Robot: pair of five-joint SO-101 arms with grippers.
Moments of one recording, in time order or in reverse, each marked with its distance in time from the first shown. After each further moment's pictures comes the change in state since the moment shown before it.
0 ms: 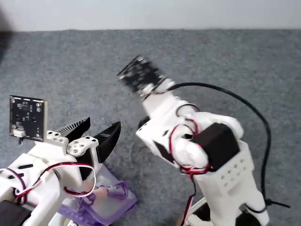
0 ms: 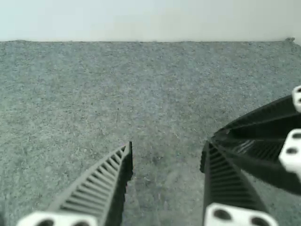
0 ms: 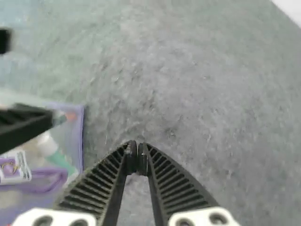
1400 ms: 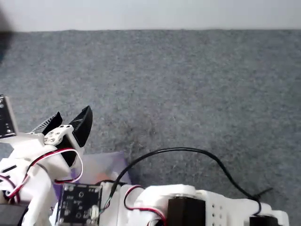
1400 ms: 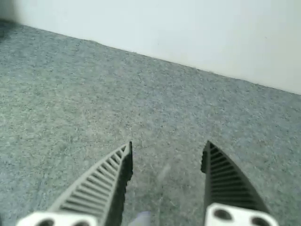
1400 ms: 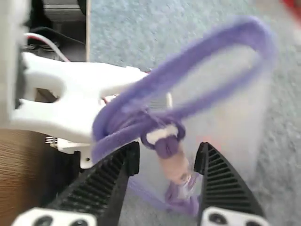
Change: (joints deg) left arm -17.1 0.0 0.0 -1.4 2.7; right arm -50.0 -12.9 25.8 -16.7 -4.6
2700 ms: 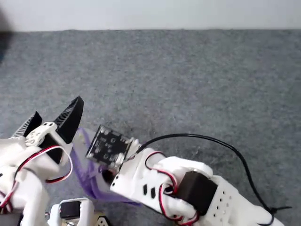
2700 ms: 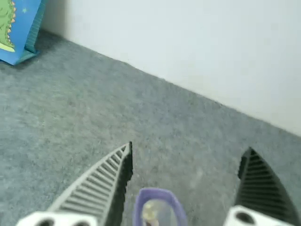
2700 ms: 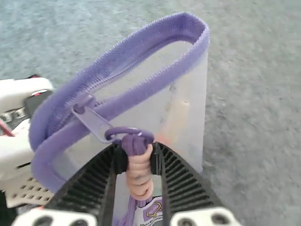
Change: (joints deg) left arm -10.1 0.0 -4.0 -0.7 2.5; right arm 24.7 -6.0 10.3 -7.1 3.8
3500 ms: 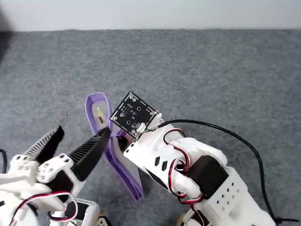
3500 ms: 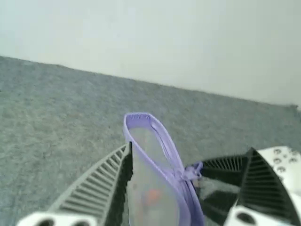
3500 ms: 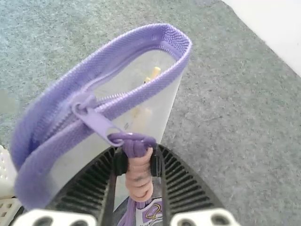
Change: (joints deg) left arm 18.9 -7.2 -2.2 6.2 -0.7; right arm 14.9 0.0 0.0 -5.3 4.0
